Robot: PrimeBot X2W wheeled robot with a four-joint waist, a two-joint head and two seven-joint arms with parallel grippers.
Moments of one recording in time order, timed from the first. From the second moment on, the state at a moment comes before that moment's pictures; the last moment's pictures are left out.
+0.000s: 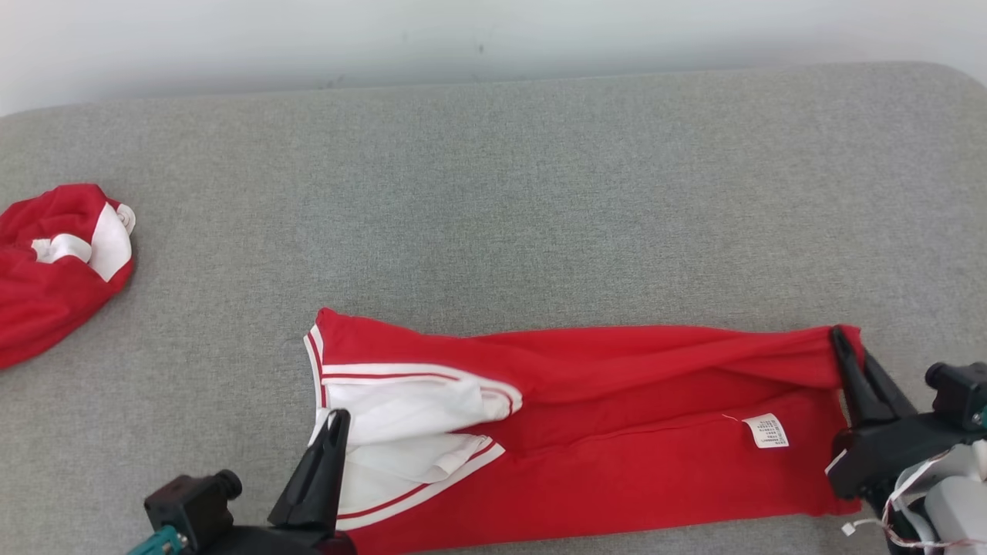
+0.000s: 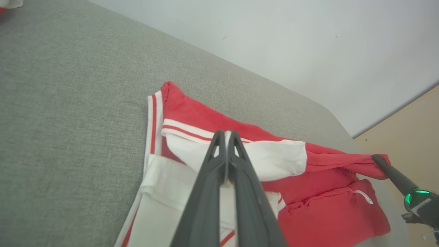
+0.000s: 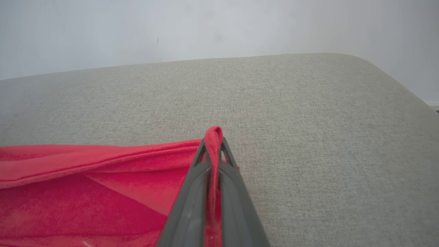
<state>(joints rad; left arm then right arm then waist) -0.13 0.37 -0.50 -0.01 -0.86 0.12 -0.26 -0.34 -0.46 0.31 0.54 0.59 0.13 -0.26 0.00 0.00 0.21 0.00</state>
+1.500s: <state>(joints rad) -0.02 0.05 0.10 0.04 -0.19 -0.09 -0.26 -0.35 -0.34 0.34 0.82 0.73 0.13 -0.21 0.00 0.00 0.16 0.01</state>
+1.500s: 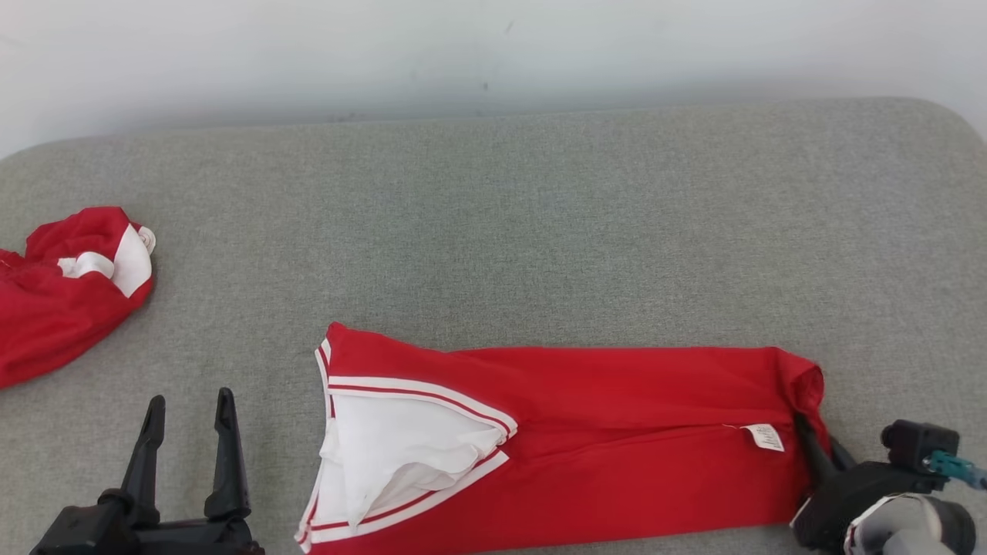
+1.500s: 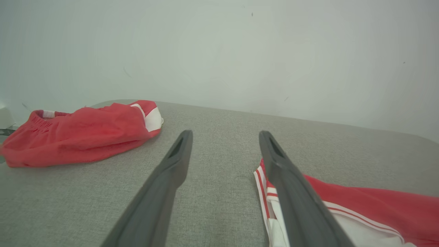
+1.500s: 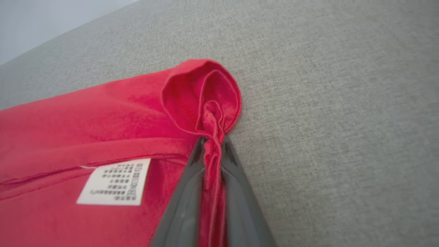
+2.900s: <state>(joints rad) 0.00 0.05 0.09 0.07 -0.20 -0.09 -0.26 -0.35 -0.24 0.48 0.37 0.79 0.13 -0.07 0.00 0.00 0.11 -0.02</state>
